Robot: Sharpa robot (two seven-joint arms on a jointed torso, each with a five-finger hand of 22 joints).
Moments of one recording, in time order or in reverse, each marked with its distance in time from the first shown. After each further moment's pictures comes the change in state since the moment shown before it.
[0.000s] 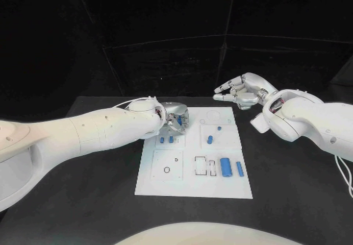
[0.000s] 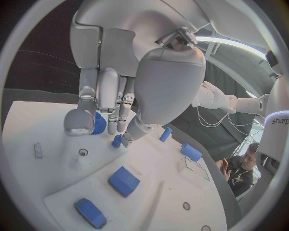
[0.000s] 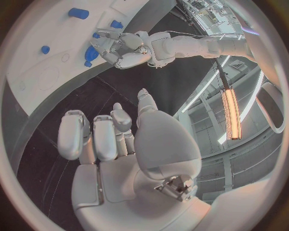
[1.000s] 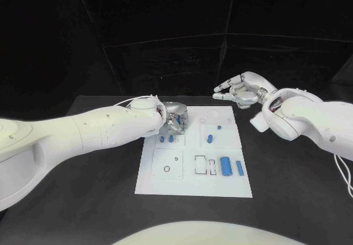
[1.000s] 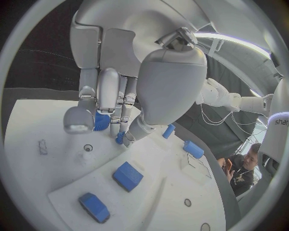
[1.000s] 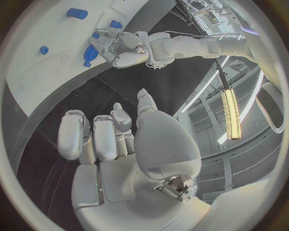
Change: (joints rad) left arm 0.000 0.014 0.005 -0.015 -0.014 0.050 -0.041; left_hand -0.010 0.014 0.106 -0.034 0.000 0.047 -0.004 -0.019 -0.015 0.070 -0.009 -0.032 -0.024 0.000 -0.007 0.000 -0.017 0.000 0.000 0.000 0.022 0.032; right arm 0.000 0.003 0.000 0.000 0.000 0.000 0.000; right_hand 0.004 0.004 0.000 0.000 0.004 0.000 0.000 0.000 0.000 0.000 0.000 0.000 0.000 0.000 0.000 0.000 0.001 0.000 0.000 0.000 0.000 0.000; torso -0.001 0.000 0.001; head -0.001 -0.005
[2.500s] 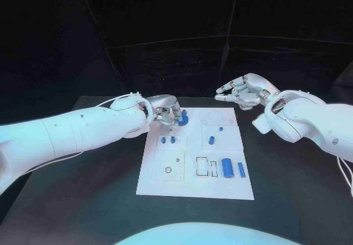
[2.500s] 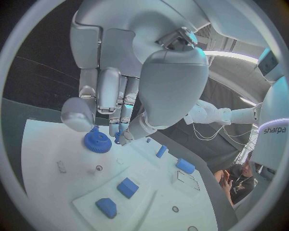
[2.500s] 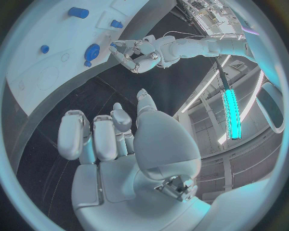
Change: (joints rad) left arm -0.004 -0.180 0.058 0.163 0.051 -0.139 0.063; left_hand -0.025 -0.010 0.173 -0.079 0.000 0.055 0.002 -0.012 0.000 0.072 -0.003 -0.046 0.001 0.000 -0.007 0.012 -0.007 0.000 0.009 -0.009 0.054 0.065; right arm 0.000 0.000 0.000 -0.005 0.000 0.000 0.002; right_hand 0.004 0.004 0.000 0.000 0.000 0.000 0.000 0.004 0.000 0.000 0.000 0.000 0.001 0.000 0.000 0.000 0.001 0.000 0.000 0.000 0.000 0.000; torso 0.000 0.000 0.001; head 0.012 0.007
